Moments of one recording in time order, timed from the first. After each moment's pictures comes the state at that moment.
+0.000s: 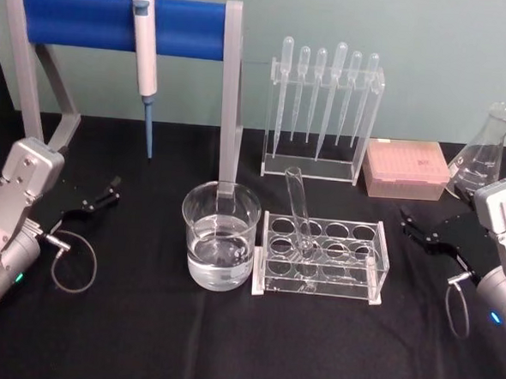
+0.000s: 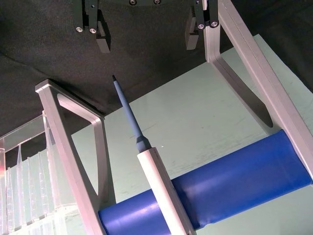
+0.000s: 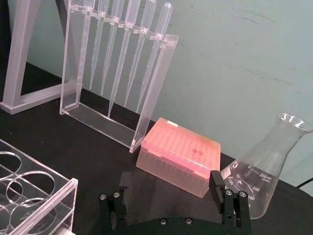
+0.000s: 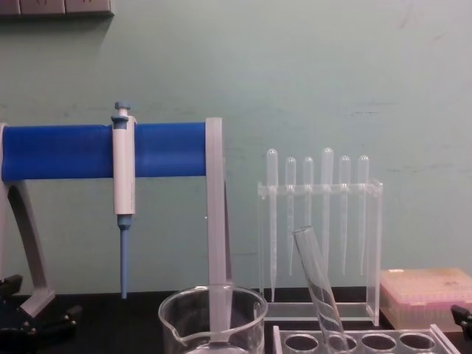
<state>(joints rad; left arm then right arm) -0.20 0.60 0.45 -1.41 -0.25 -0.12 0.03 0.19 0.60 -0.44 -1.42 0.25 -0.12 -0.03</state>
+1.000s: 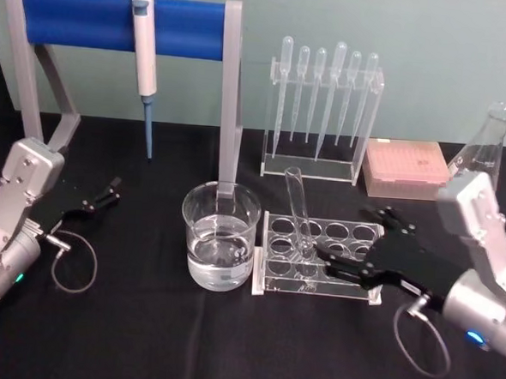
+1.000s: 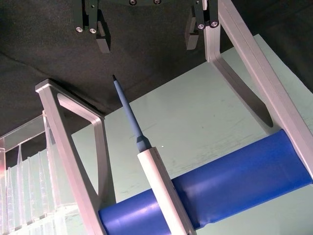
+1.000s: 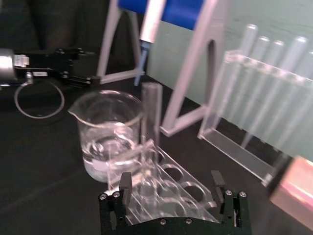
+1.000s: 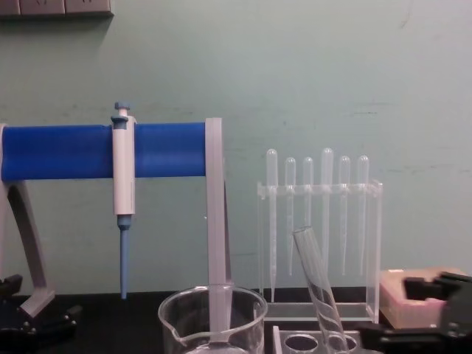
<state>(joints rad) -0.20 0.60 0.45 -1.41 -0.25 -0.12 0.03 0.11 0.69 -0.43 -1.75 0.40 0.10 0.33</state>
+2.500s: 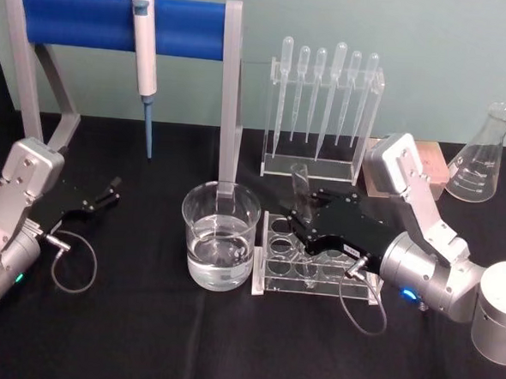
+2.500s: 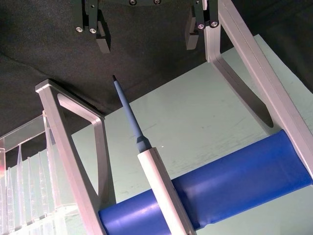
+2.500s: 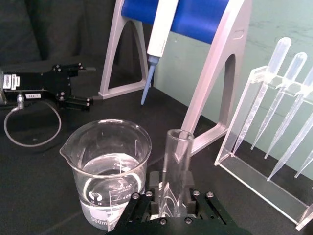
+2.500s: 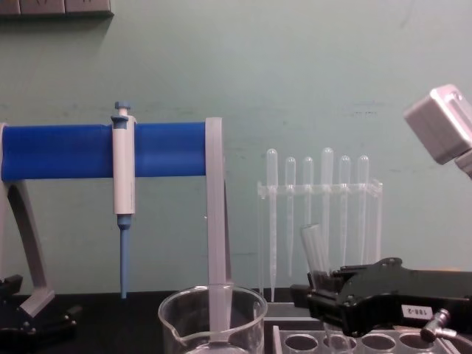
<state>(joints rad) -0.20 0.60 0.45 -1.41 -0.25 -0.12 0.03 0.26 0.45 -0.45 -1.60 0.26 0.18 0.41</state>
